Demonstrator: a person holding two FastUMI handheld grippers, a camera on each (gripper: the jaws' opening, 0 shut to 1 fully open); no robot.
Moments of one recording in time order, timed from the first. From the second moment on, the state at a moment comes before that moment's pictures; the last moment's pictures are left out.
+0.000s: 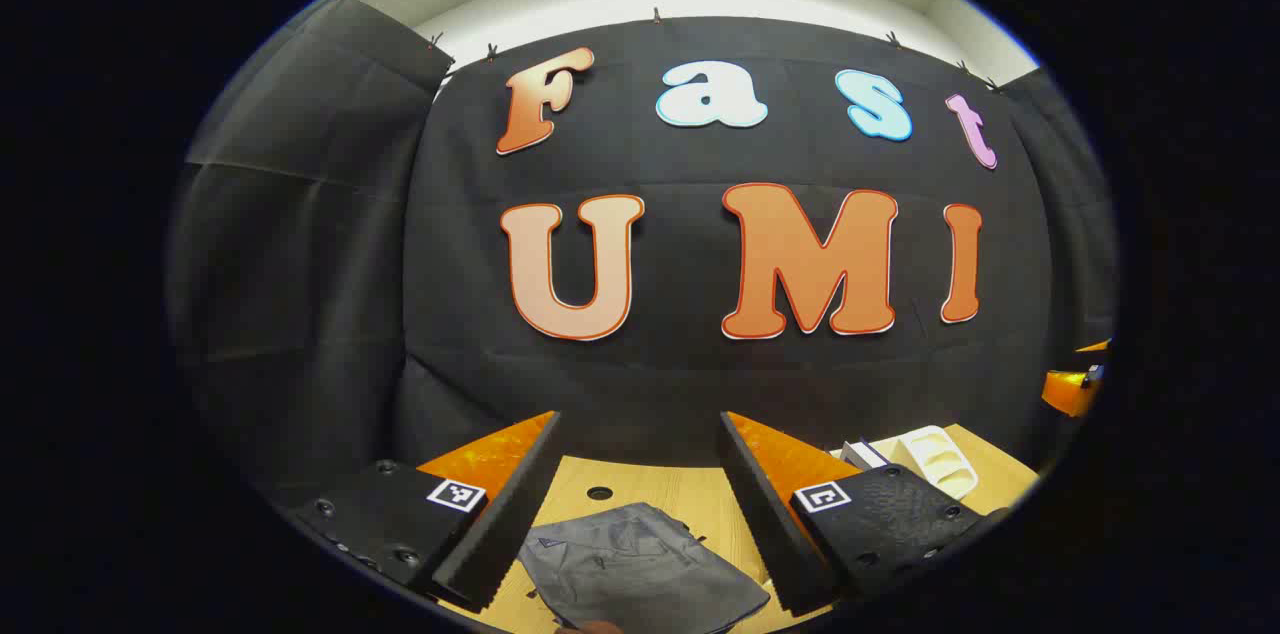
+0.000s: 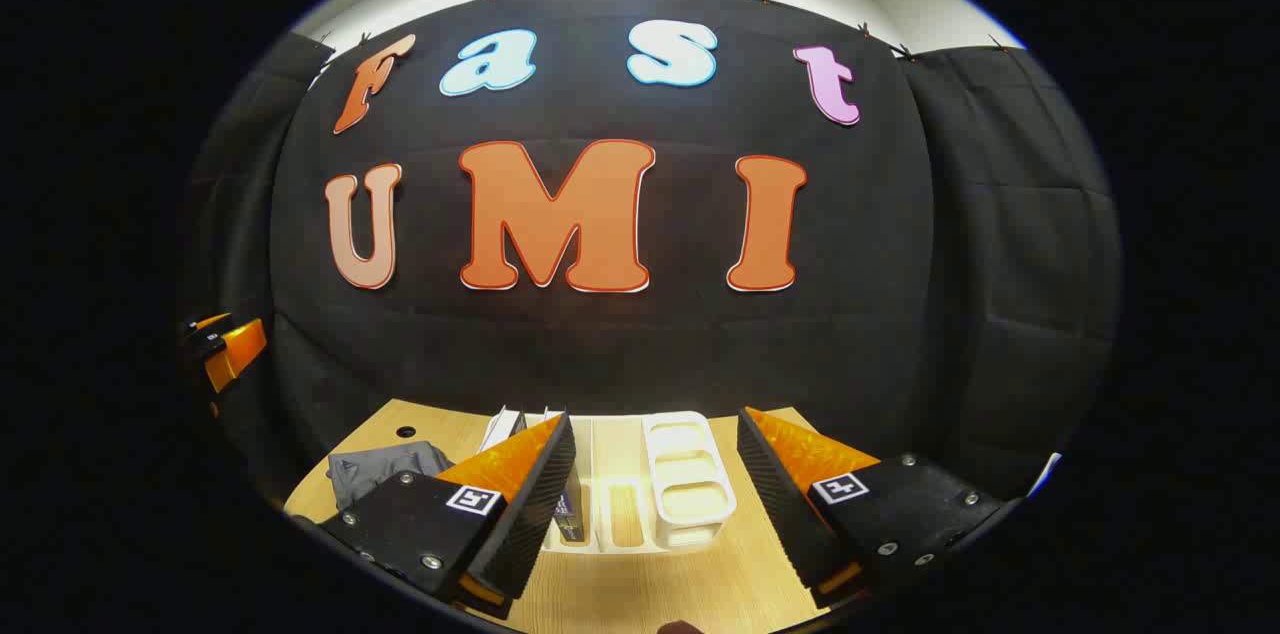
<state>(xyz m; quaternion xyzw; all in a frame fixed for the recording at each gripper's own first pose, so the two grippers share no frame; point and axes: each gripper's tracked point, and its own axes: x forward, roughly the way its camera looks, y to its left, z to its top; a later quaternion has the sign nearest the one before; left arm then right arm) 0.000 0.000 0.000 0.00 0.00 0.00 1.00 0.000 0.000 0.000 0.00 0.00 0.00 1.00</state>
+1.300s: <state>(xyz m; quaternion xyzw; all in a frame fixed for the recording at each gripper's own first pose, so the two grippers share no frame) 0.005 0.018 -0.014 0.04 0.02 0.01 1.00 0.015 0.027 -0.008 -0.01 0.01 0.02 1.00</state>
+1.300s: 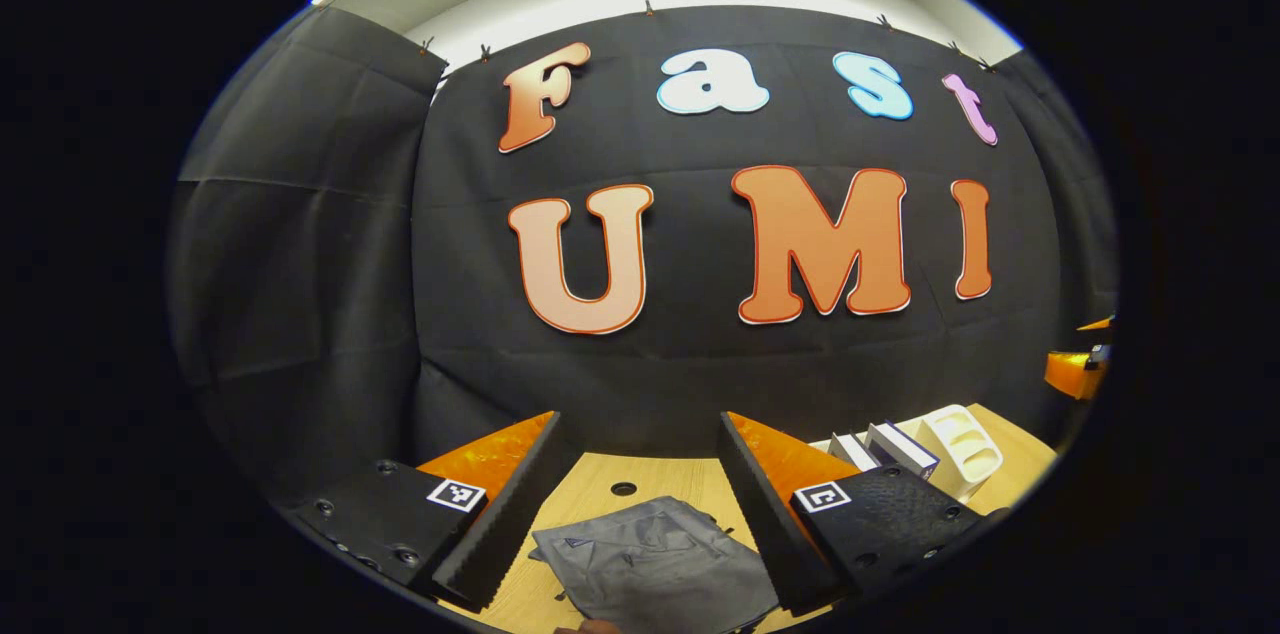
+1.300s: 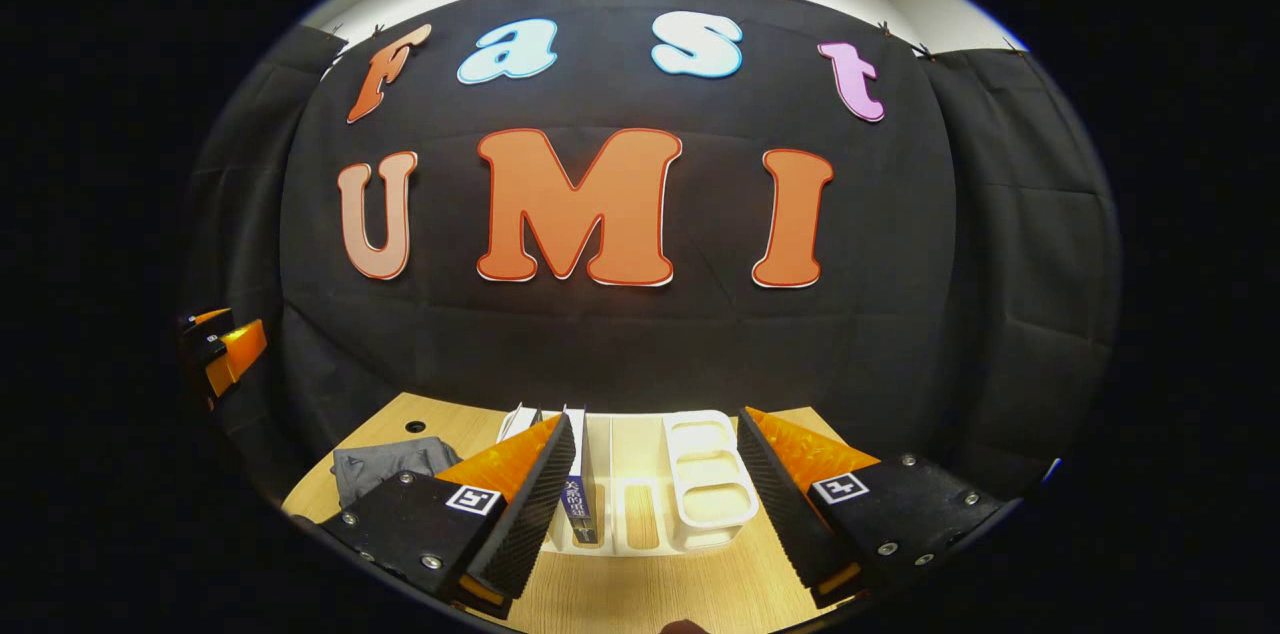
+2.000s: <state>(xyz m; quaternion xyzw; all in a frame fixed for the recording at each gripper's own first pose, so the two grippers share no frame) 0.013 -0.001 -0.091 0.16 0.07 -0.03 0.98 0.015 0.013 -0.053 -0.03 0.06 0.00 1.00</state>
